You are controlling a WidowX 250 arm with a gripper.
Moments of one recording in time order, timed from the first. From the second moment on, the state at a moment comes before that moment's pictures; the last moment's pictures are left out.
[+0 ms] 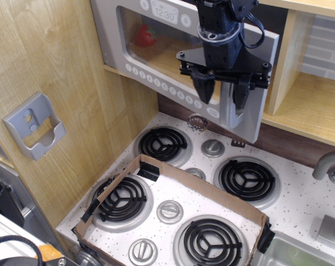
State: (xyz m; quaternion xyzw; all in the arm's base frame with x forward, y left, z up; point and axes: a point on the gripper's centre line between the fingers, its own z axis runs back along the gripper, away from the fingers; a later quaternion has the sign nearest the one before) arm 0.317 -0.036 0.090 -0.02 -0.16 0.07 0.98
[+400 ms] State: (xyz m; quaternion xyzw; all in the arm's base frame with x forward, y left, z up) arm 0.260 -0.042 0.082 0.02 -0.15 0.18 0.97
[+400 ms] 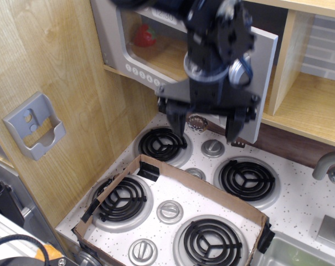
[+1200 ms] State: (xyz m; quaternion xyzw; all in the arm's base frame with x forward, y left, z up) arm 0.303 -0.150 0.074 -0.04 -0.17 0.02 0.99
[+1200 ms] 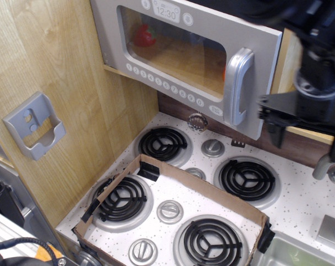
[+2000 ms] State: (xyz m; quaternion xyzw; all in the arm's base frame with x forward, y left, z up) arm 0.354 -0.142 0.080 -0.05 -0.20 -0.19 0.96
